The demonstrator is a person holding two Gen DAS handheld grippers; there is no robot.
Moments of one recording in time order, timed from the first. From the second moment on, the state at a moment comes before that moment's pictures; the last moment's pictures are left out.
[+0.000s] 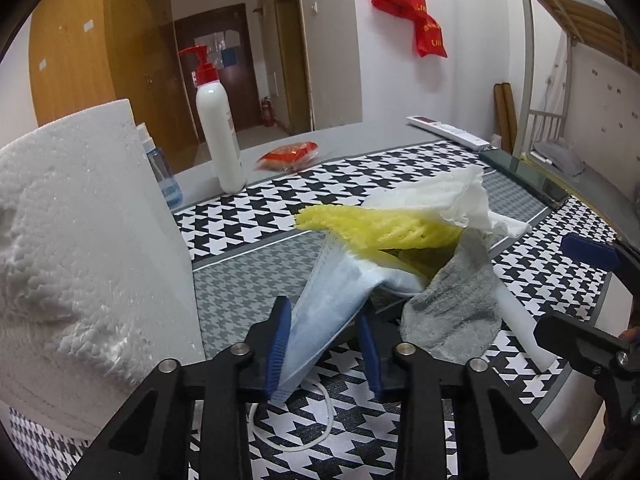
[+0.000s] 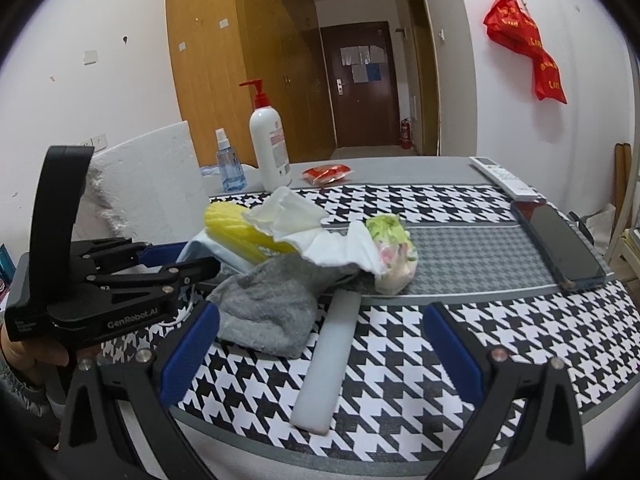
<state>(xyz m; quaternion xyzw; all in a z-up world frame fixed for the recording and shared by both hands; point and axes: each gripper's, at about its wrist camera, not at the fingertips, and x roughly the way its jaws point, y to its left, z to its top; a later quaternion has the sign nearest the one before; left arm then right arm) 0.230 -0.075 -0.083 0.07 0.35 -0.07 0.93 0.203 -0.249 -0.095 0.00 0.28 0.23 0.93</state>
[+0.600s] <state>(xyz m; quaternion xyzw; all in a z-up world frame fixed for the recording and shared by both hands) 0.221 -0.070 -0.078 0.05 0.33 -0.09 0.94 0.203 -0.255 -0.113 -0.02 0.32 0.19 0.93</state>
